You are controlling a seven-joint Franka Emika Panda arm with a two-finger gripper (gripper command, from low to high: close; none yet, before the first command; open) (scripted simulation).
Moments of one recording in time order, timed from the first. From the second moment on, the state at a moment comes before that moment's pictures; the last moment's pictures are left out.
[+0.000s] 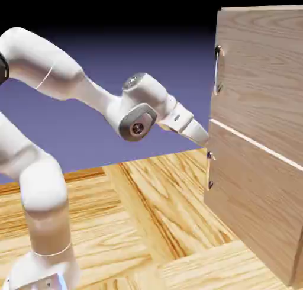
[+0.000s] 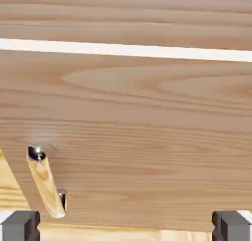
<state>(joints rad) -0.03 -0.58 0.05 -2.78 0.12 3.03 0.66</state>
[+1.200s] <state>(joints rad) -0.64 -0.78 0.69 -2.41 1.68 2.99 -0.43</state>
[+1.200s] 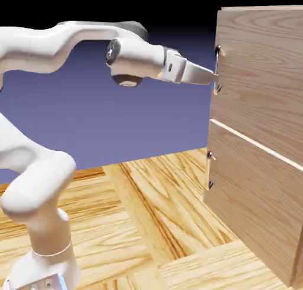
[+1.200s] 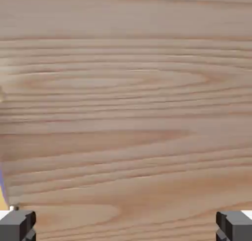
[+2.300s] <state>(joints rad) -1.13 -0.85 1.14 -2.12 2.62 2.90 -1.09</state>
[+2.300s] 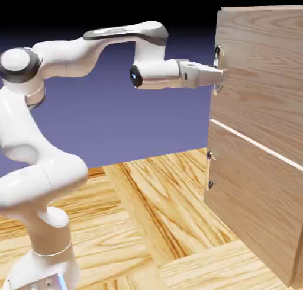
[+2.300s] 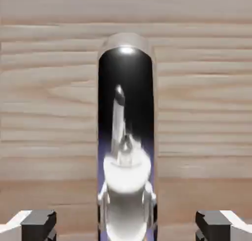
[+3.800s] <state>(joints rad) -0.46 -1.01 -0.45 -2.68 1.19 1.59 -0.93</state>
